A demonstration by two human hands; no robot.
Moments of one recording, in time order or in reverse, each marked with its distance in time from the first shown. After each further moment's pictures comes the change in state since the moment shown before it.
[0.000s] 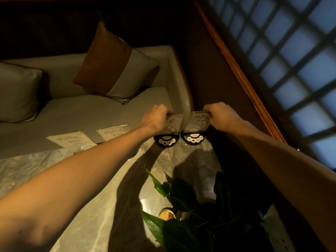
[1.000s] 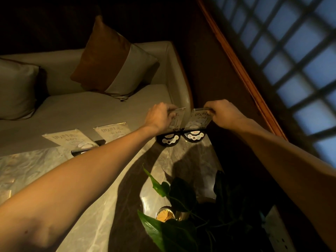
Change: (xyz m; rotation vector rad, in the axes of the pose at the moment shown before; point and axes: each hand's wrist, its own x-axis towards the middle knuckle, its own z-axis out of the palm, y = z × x) left_hand -0.001 0.008 0.009 -0.158 0.067 -0.033; right_hand 0.004 0.016 0.004 0.133 -0.009 -0.063
